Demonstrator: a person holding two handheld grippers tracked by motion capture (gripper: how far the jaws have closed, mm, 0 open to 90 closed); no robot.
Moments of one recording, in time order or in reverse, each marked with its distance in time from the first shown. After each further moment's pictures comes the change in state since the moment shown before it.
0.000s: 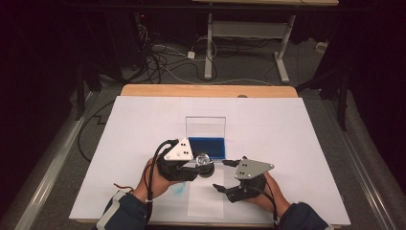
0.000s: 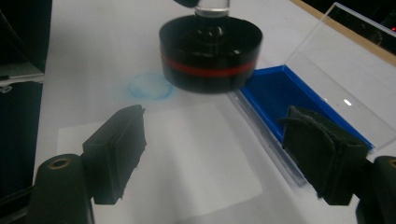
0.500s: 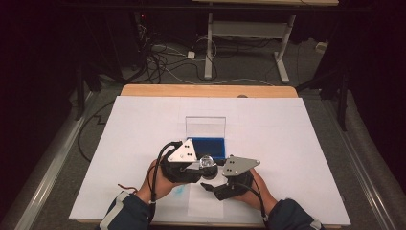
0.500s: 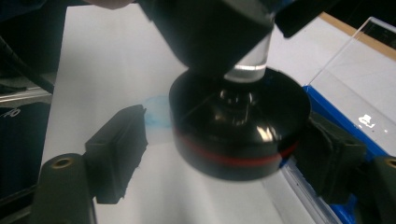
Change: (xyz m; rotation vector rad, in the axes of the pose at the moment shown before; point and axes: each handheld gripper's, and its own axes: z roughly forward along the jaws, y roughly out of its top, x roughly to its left) left arm -0.004 0.001 0.007 -0.013 -0.024 -0.003; right arm 0.004 0.013 0.027 -0.030 0.053 0.018
